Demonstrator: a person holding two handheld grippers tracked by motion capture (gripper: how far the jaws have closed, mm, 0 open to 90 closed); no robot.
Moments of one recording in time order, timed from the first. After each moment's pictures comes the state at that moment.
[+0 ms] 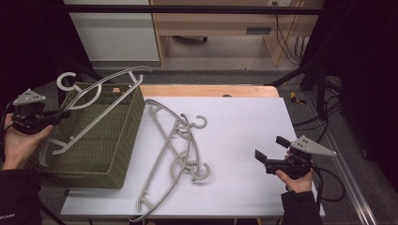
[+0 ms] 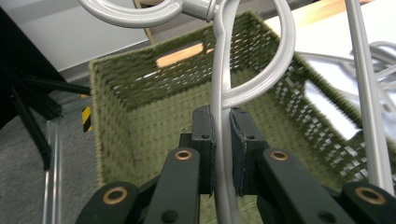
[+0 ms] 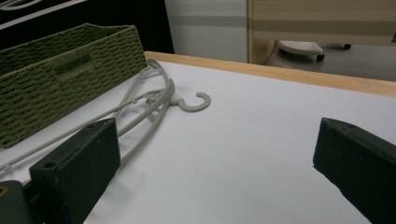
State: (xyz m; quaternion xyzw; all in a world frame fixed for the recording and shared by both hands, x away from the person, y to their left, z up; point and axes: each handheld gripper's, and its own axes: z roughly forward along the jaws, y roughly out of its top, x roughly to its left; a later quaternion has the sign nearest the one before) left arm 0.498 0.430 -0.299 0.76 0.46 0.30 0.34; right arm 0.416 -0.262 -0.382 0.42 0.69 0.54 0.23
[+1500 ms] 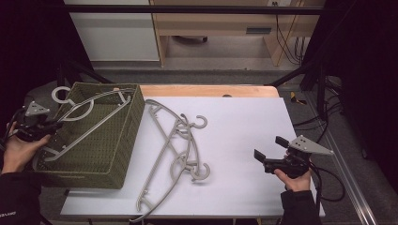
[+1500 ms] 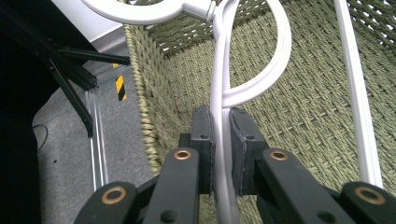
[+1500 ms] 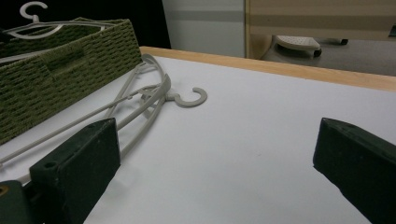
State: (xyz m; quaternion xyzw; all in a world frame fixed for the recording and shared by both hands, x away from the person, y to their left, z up) left arm 0.516 0.462 -0.356 0.79 0.47 0.32 0.24; right arm 0.419 -0.261 -0.386 0.43 0.69 0.53 0.23
